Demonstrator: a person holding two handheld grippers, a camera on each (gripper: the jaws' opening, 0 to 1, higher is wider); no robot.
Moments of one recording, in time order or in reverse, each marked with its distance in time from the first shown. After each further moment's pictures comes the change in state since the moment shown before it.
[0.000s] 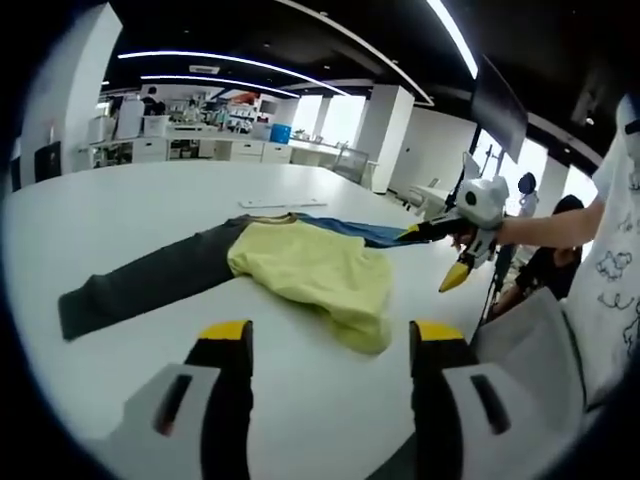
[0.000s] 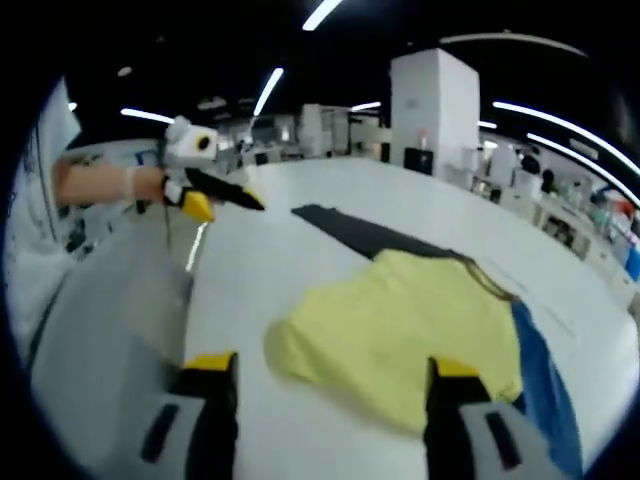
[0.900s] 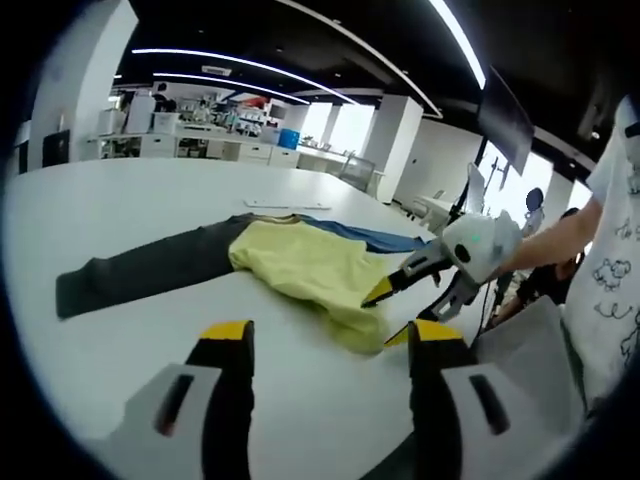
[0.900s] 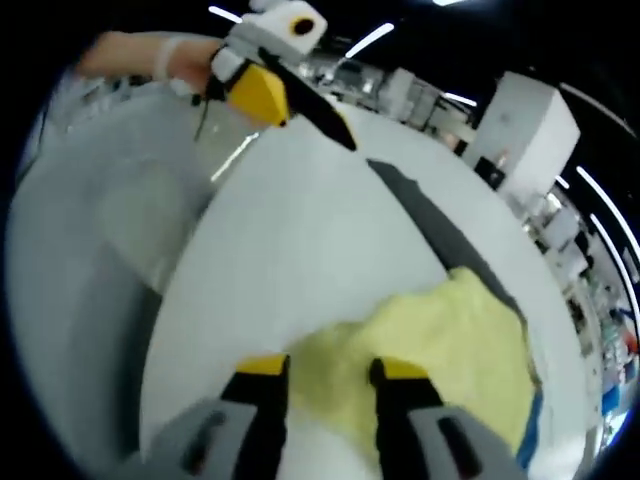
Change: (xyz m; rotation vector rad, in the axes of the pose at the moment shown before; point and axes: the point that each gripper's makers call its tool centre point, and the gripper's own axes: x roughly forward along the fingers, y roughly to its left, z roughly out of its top) left arm 0.001 -0.002 -0.008 -0.037 -0.026 0.015; right arm 0.084 0.043 -0.018 -0.443 0.240 0.043
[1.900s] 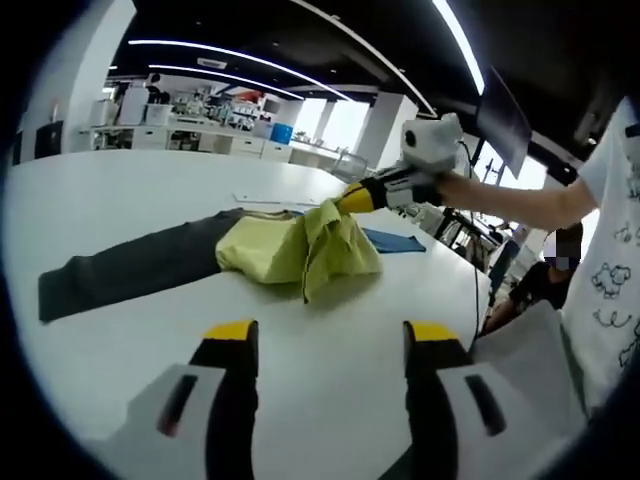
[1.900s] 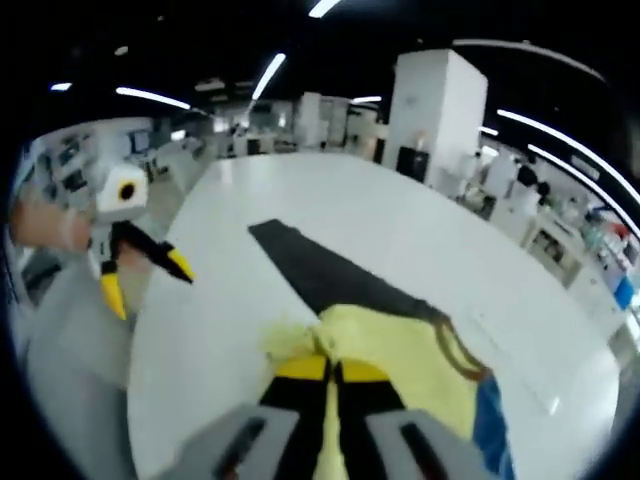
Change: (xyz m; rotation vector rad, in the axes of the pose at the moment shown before) left arm 0.027 -0.001 0.003 -0.023 0.017 -0.049; right arm -0.055 -0.176 0.032 0.446 -0.190 -0.143
